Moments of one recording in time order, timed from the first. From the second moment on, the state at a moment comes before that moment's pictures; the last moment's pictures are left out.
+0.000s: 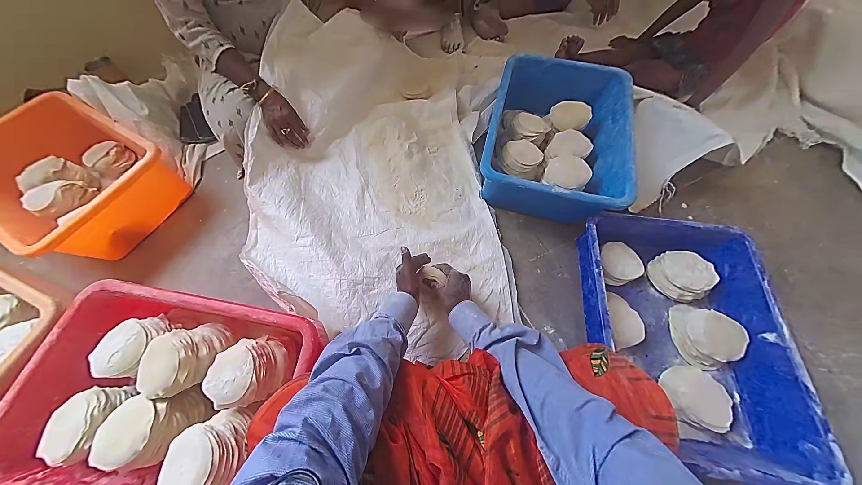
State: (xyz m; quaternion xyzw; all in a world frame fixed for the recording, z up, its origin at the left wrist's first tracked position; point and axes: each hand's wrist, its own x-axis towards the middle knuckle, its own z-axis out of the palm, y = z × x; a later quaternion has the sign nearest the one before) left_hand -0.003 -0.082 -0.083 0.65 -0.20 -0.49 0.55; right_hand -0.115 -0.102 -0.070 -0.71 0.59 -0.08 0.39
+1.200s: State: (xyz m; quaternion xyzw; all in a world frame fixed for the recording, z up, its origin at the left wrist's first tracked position) left_hand -0.008 -0.080 -0.076 0.65 -0.19 -0.50 0.54; right_hand -0.118 -0.104 -0.063 -0.70 0.59 -0.08 0.39
